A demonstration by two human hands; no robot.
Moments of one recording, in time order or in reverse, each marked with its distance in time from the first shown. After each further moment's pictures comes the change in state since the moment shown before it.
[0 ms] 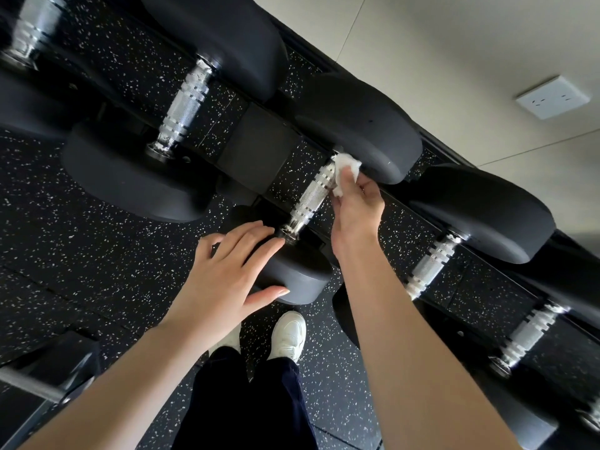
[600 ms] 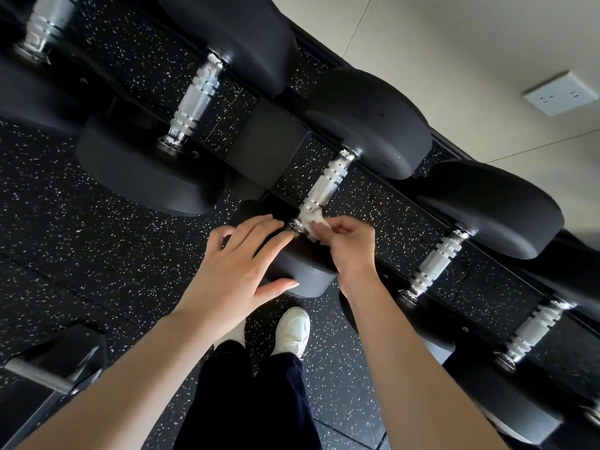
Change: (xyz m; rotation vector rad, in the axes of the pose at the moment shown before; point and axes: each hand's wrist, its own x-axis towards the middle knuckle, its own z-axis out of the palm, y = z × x) left_hand 0.000 -0.001 0.000 -0.001 0.001 0.004; right_hand -0.039 0.027 -0.032 -0.588 -0.087 0.075
